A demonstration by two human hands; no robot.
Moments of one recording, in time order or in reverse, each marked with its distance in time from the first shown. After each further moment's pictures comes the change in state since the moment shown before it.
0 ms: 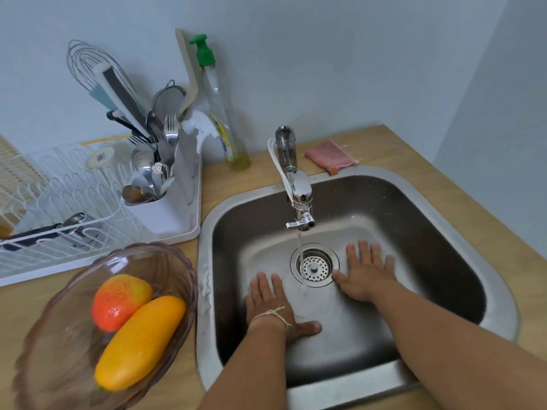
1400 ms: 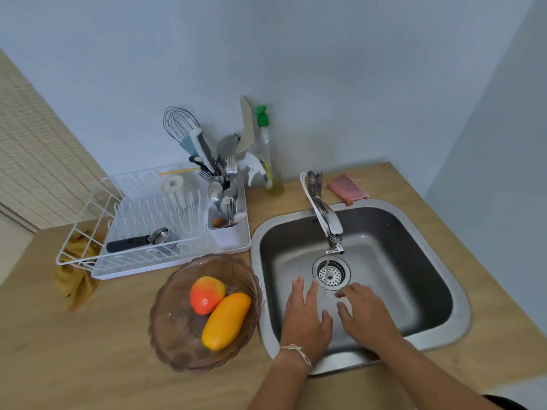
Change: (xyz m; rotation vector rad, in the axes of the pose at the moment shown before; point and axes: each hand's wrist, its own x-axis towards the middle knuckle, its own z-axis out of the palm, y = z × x) left_hand -0.139 -0.004 -0.060 -0.479 0.413 0.319; right_hand -0.171 -0.052 -0.035 0.305 0.452 -0.318
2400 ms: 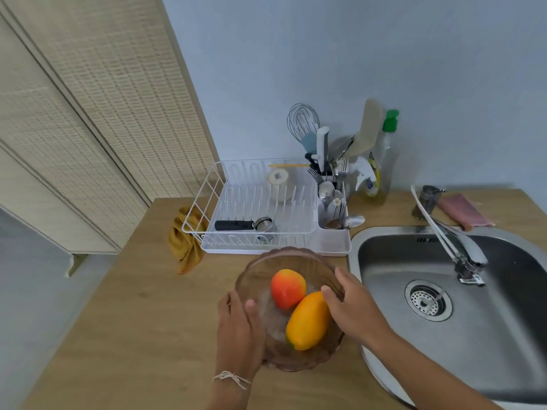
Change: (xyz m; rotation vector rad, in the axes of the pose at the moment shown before) left_hand -0.101 -0.181 -0.205 -0.051 0.515 -0.499; right_hand 0.033 -0.254 0.015 0.404 -0.321 0.026
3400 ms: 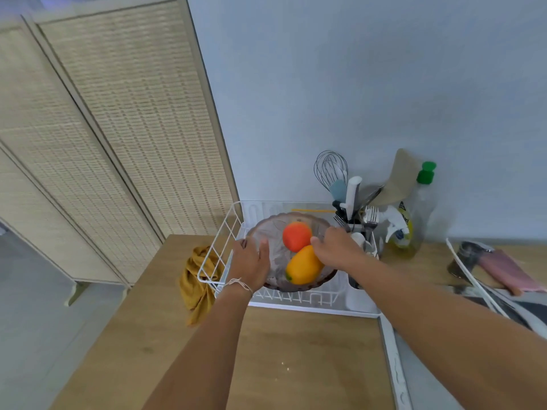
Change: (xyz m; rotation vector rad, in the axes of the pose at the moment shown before) left_hand 0.232 0.064 -0.035 -0.076 -0.112 0.087; right_hand 0.216 -0.132 -0.029 -0.348 -0.015 -0.032
